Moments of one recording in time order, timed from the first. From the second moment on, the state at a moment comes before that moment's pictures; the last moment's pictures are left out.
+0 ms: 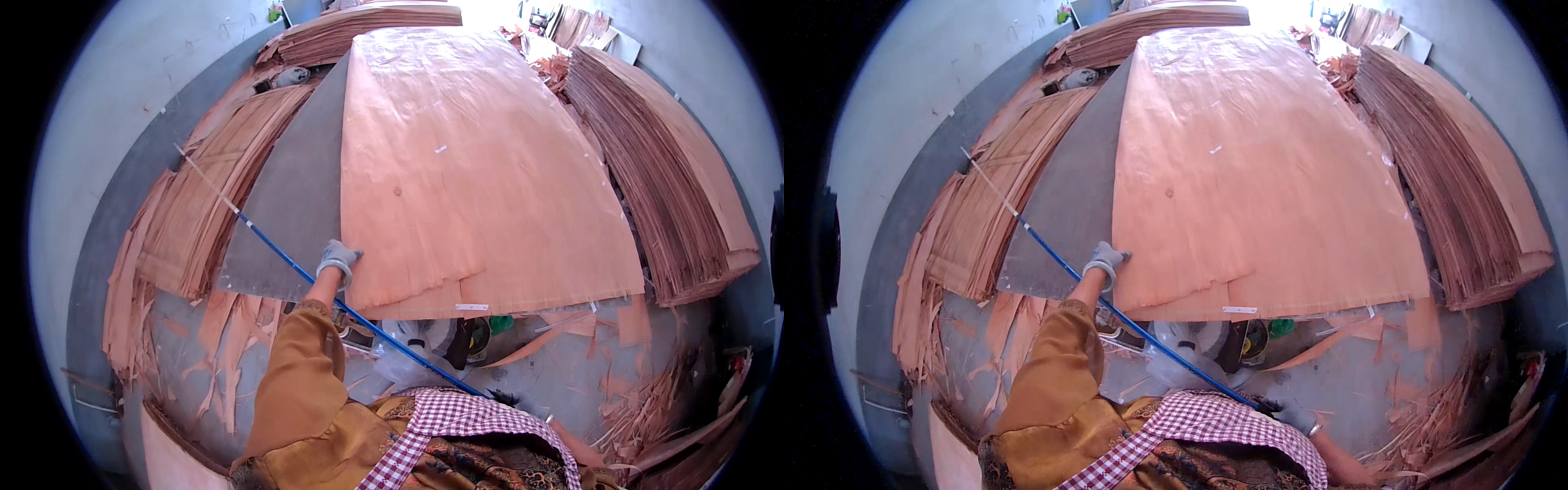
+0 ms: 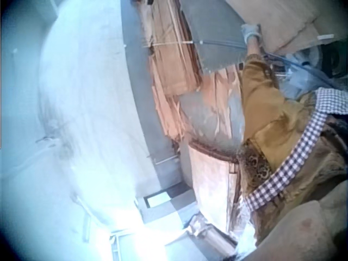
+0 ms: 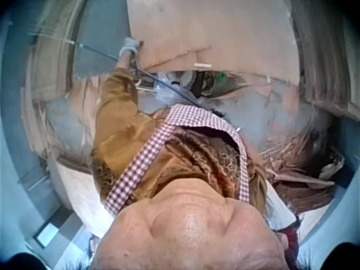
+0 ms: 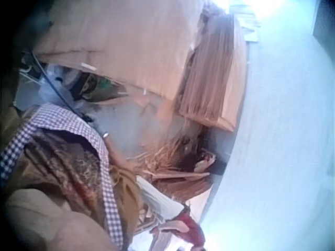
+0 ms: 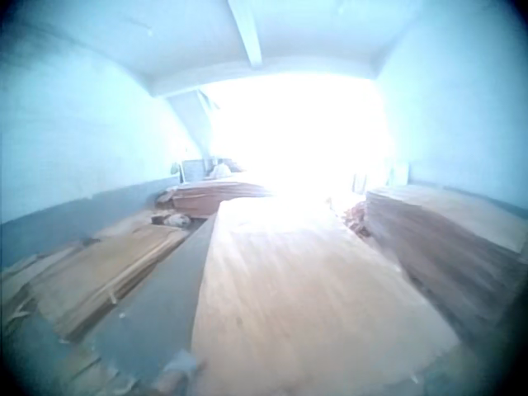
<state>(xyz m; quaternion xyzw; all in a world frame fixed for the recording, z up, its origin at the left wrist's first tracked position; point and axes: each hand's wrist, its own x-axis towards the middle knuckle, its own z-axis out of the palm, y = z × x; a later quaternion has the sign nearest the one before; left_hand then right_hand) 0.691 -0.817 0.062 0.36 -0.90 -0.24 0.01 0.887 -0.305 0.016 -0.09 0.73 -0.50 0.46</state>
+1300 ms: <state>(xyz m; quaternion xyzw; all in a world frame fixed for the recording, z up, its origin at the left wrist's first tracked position) 0.738 -0.276 0.055 0.08 -0.39 -0.87 -0.28 0.806 0.032 0.177 0.09 0.40 -0.88 0.24</state>
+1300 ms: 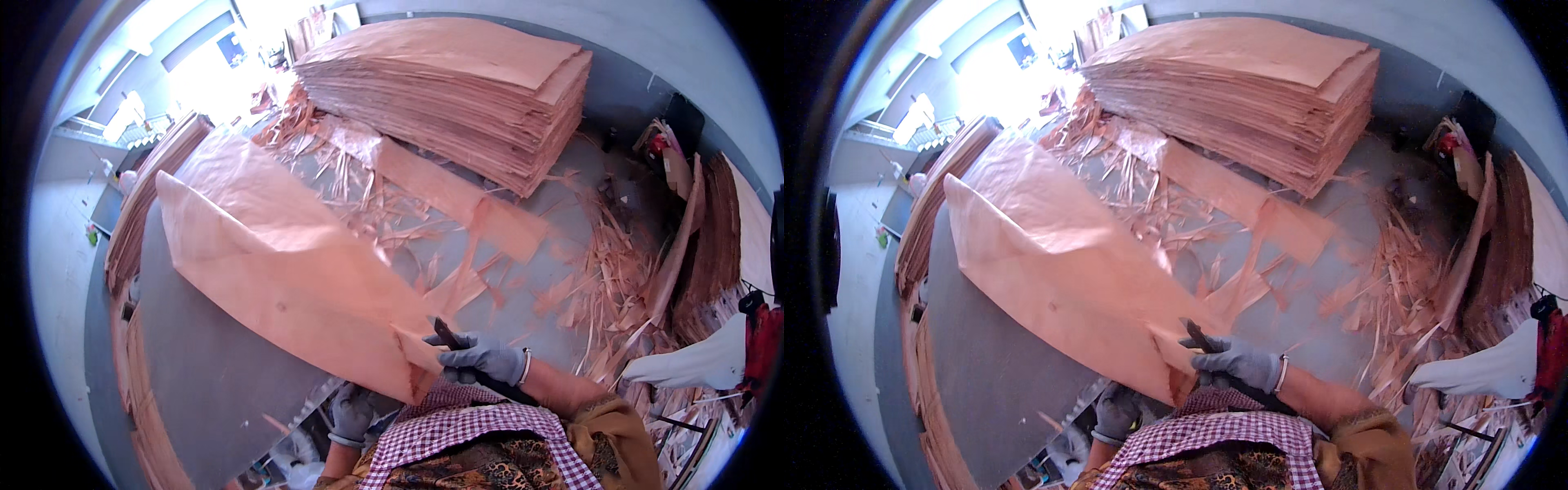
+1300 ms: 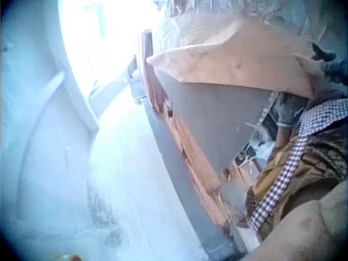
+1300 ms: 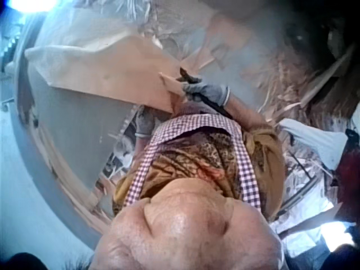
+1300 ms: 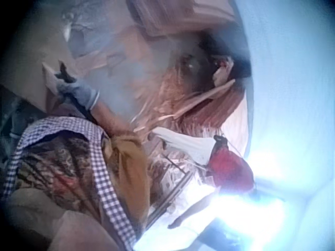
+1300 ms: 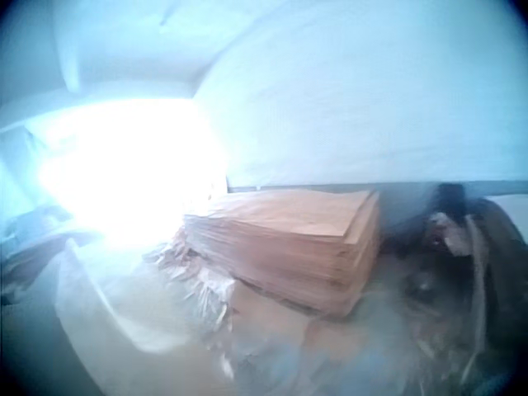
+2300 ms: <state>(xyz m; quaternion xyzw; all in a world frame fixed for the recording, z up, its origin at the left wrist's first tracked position) 0.446 0.346 -0.058 0.17 -0.01 -0.95 -0.26 0.575 0.726 0.280 0.16 0.72 -0.63 -0.23</state>
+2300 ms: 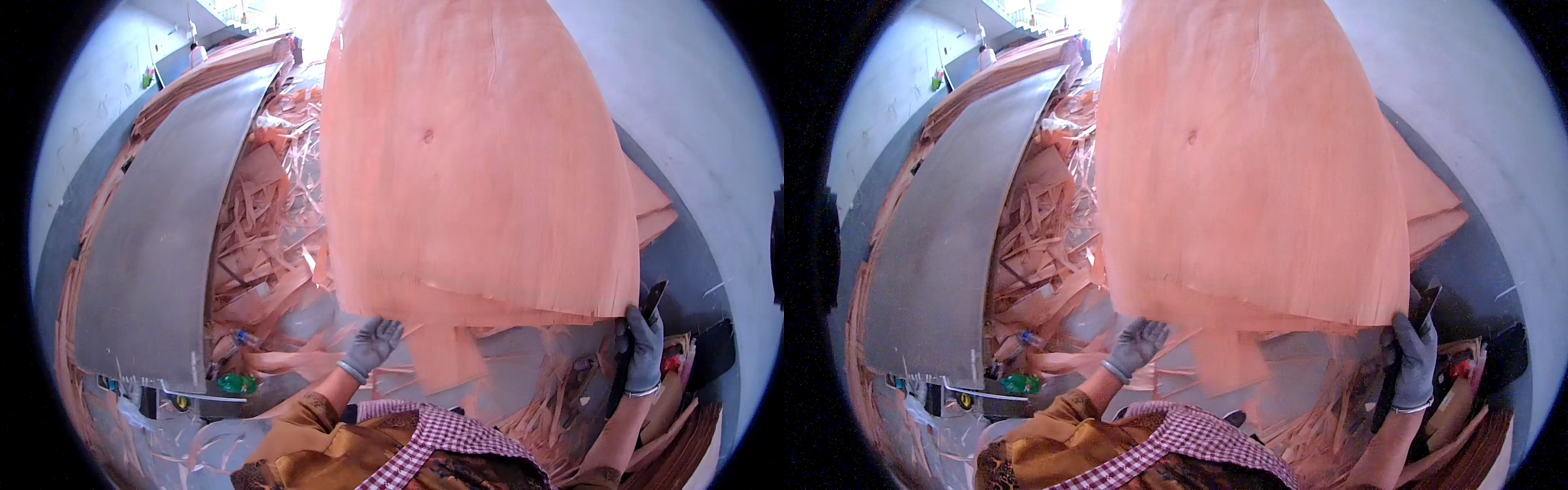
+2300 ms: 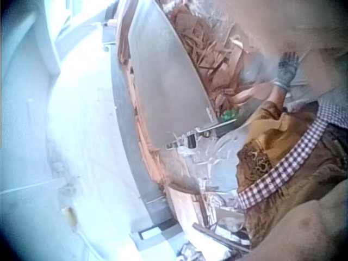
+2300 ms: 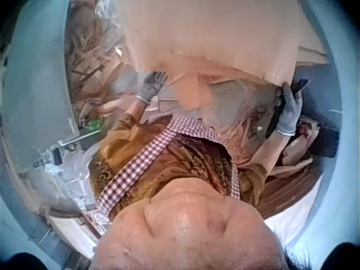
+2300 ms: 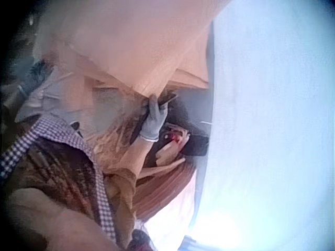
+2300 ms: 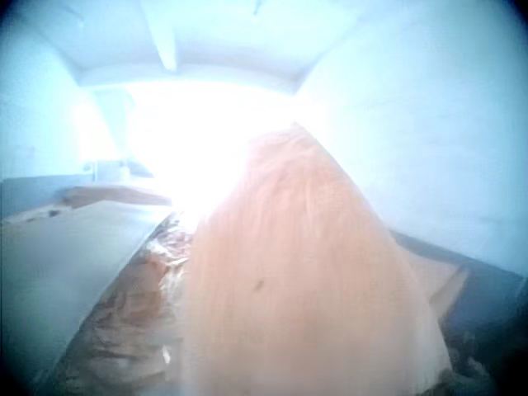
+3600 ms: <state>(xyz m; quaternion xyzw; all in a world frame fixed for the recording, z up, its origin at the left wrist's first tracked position) 0.295 0.896 0.114 0.14 -0.47 -0.83 0.26 0.221 1.397 0.182 0.14 0.69 -0.71 -0.05</state>
